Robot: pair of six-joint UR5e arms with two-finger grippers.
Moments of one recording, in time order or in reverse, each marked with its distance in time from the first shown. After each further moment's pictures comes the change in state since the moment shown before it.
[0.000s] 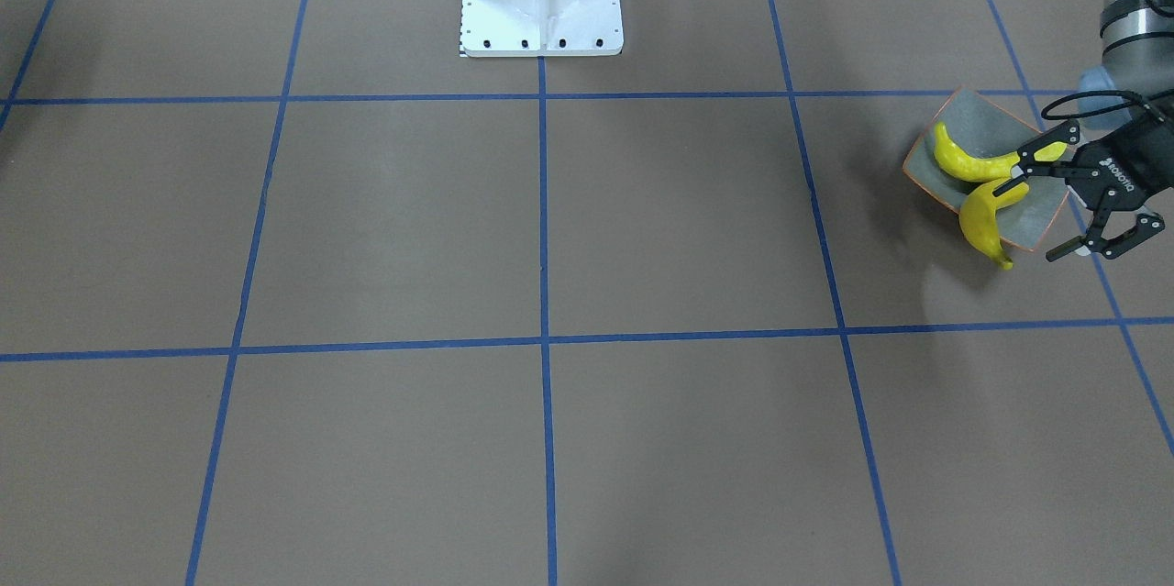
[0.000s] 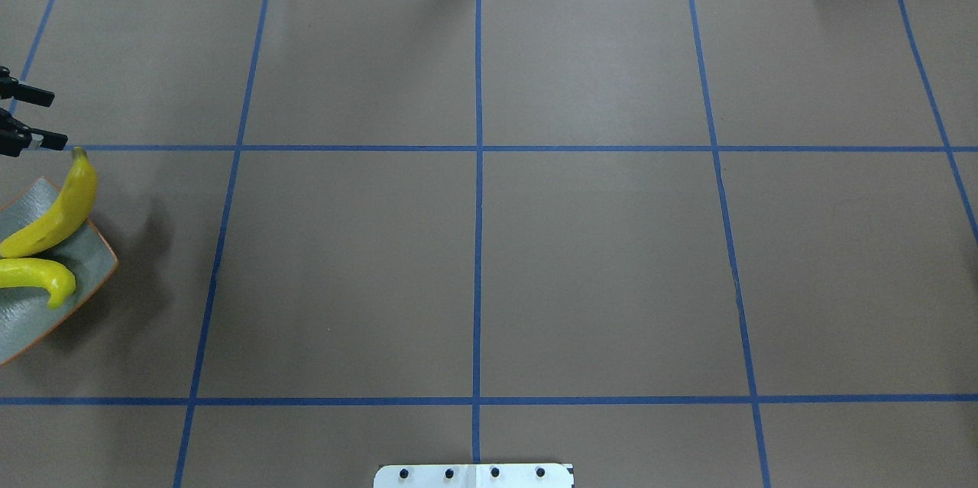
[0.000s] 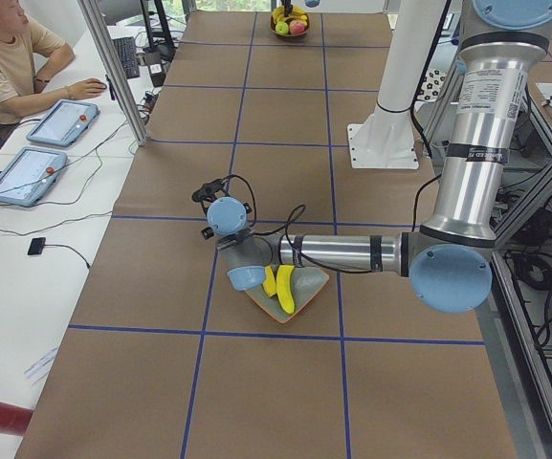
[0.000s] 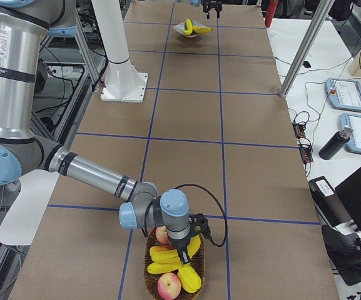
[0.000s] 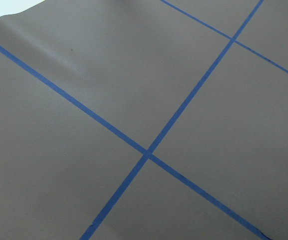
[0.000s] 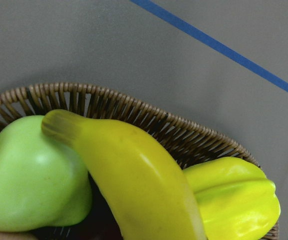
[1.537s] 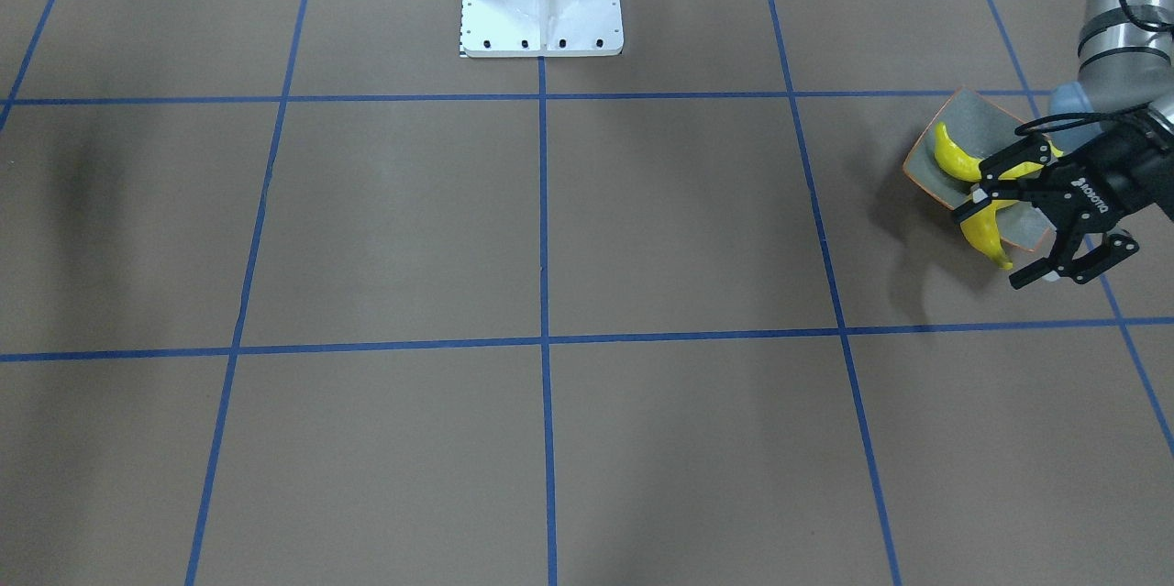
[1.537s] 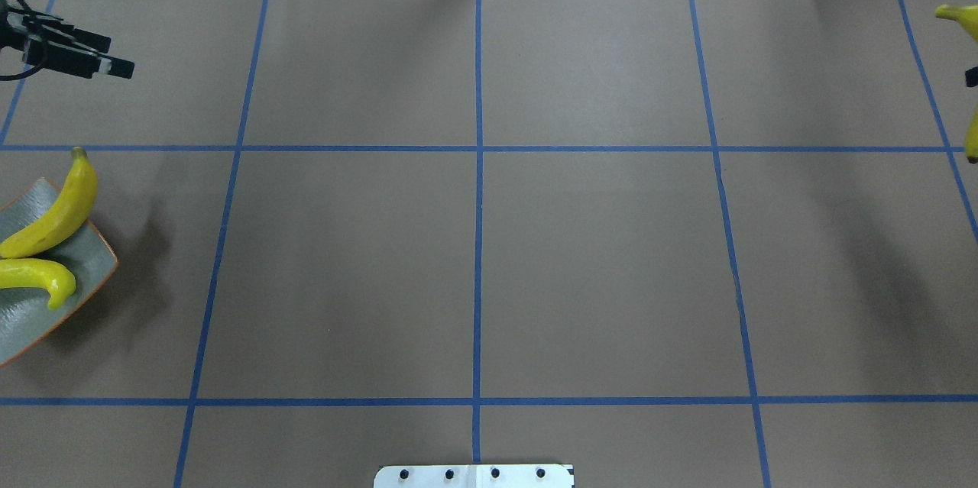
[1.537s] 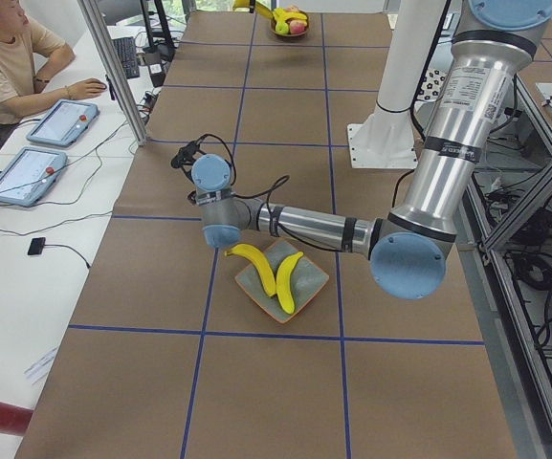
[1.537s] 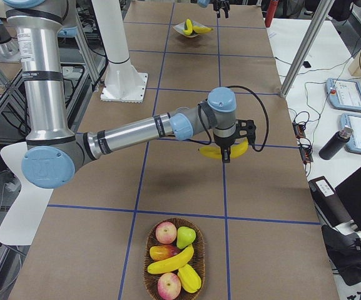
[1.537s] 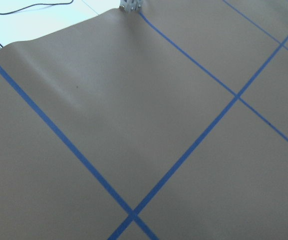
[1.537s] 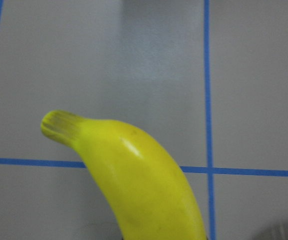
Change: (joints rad) left arm 0.063 -0.174 -0.057 0.006 0.122 -0.495; right arm -0.154 0.304 0.468 -0.420 0.263 0.798
